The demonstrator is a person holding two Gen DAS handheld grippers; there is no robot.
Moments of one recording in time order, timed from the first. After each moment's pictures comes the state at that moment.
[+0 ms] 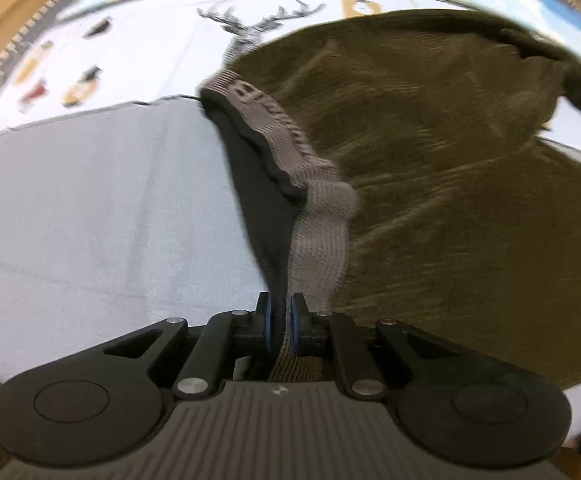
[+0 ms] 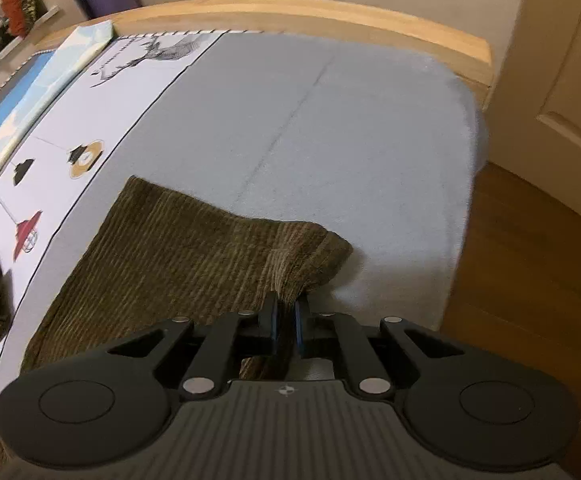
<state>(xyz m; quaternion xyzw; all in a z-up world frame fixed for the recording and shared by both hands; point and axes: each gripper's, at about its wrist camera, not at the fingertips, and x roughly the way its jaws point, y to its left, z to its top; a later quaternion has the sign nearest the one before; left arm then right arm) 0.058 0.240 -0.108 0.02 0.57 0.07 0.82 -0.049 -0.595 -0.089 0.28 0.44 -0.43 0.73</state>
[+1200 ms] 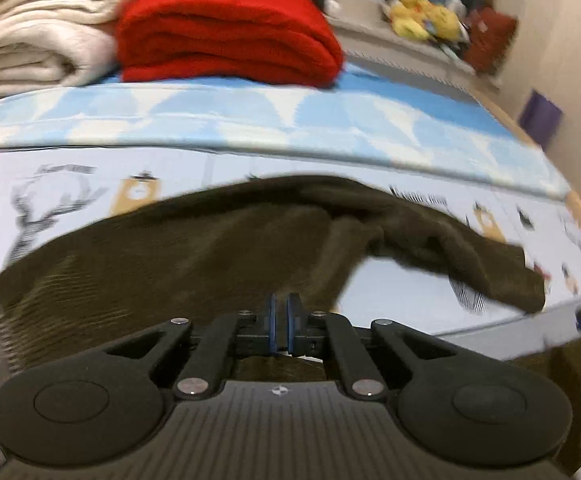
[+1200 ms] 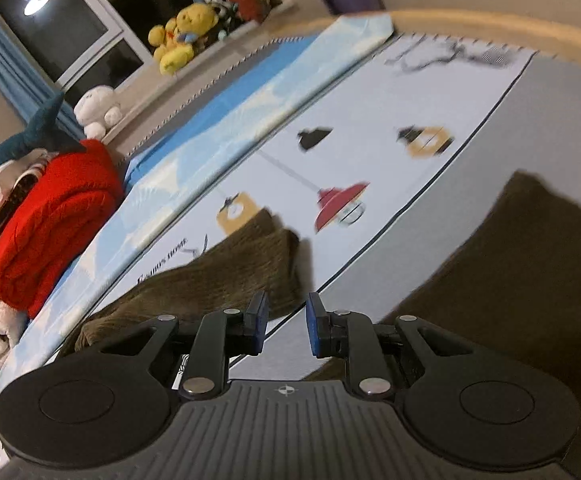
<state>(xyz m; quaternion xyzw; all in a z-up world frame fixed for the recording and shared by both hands) 0.199 -0.004 -0.058 -0.04 0.42 -0.05 0.90 0.102 -0.462 -0.098 0.31 0.35 -0.15 0.87</state>
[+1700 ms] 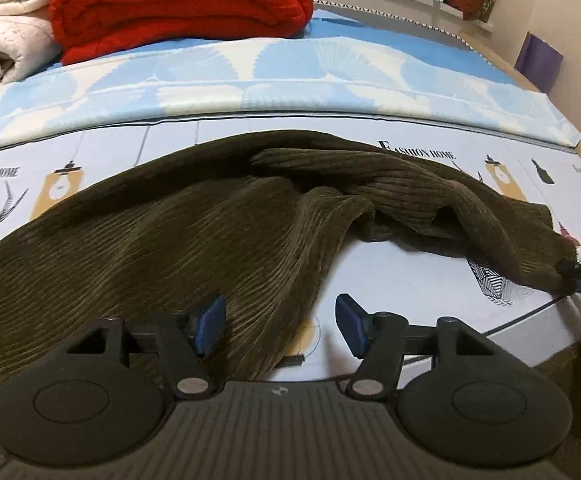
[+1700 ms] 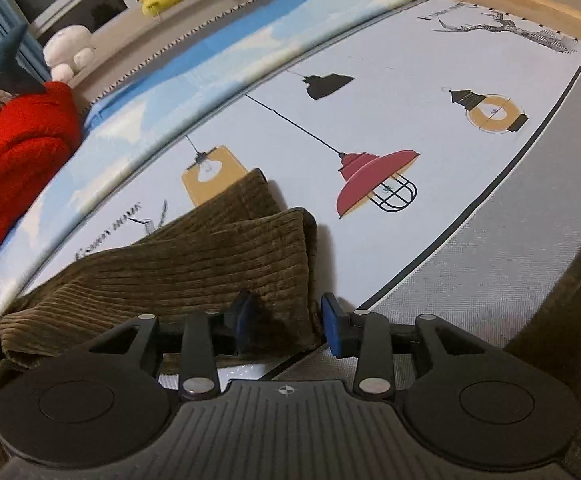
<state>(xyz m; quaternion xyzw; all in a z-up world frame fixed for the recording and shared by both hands) 0.278 -0.057 -0.123 0.00 0.46 -0.07 0.88 0.200 -0.457 -0.160 0.26 0.41 -0.18 0.86</state>
